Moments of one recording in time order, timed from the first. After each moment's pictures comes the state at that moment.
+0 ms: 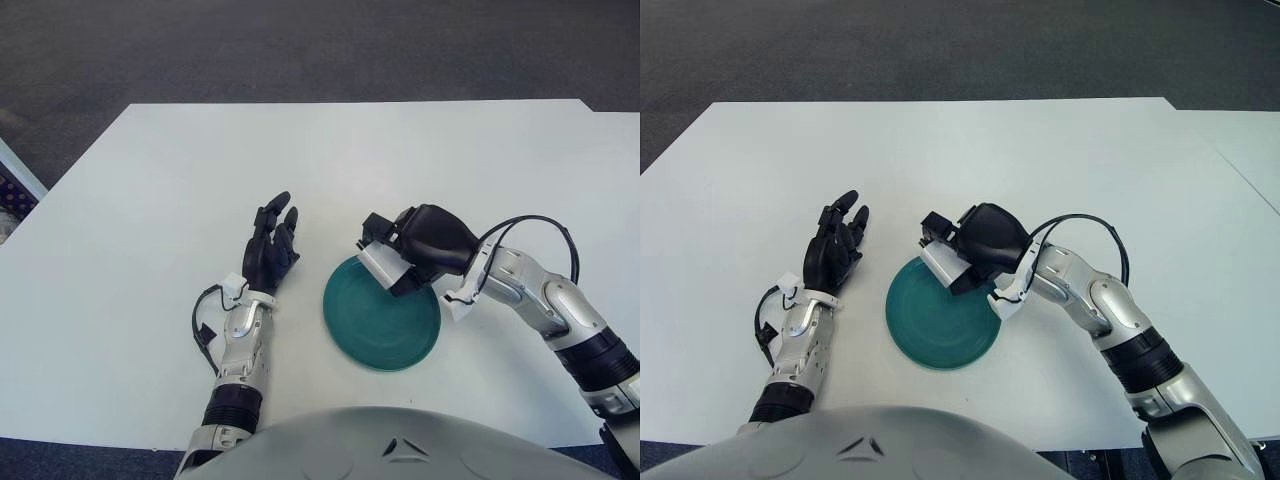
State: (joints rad) left arm 0.07 -0.12 -0.01 0.33 -0.27 -0.36 -0.22; right arm -0.16 -0.65 0.37 -0.19 -0.88 -0.56 0.17
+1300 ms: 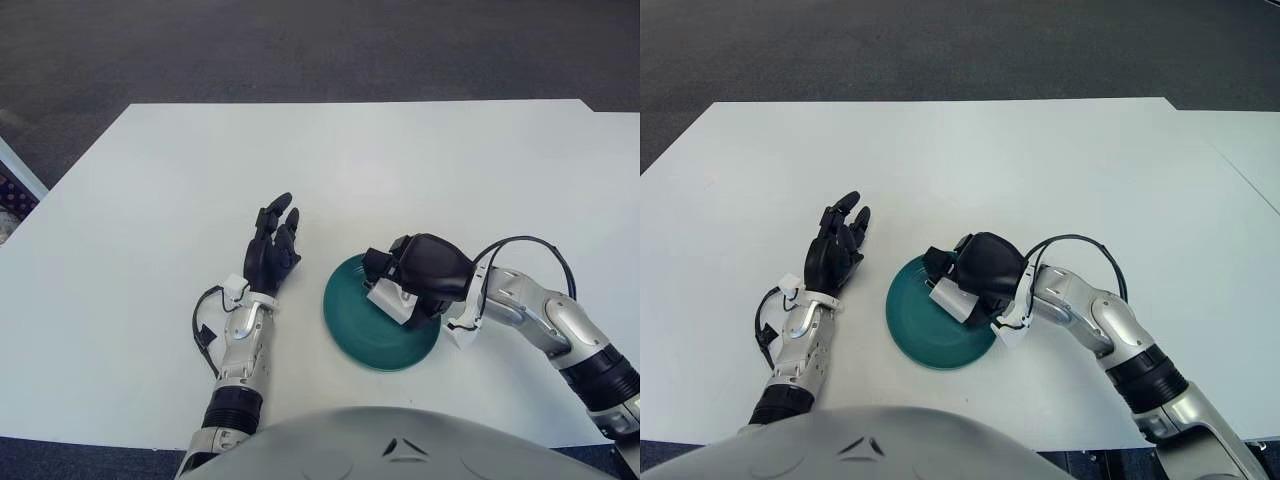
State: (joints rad) left arm 0.07 -0.12 -0.01 0.32 -0.27 -0.33 -0.22; right arm -0.09 -0.65 0.38 -0.22 -0.90 -0.59 0.24
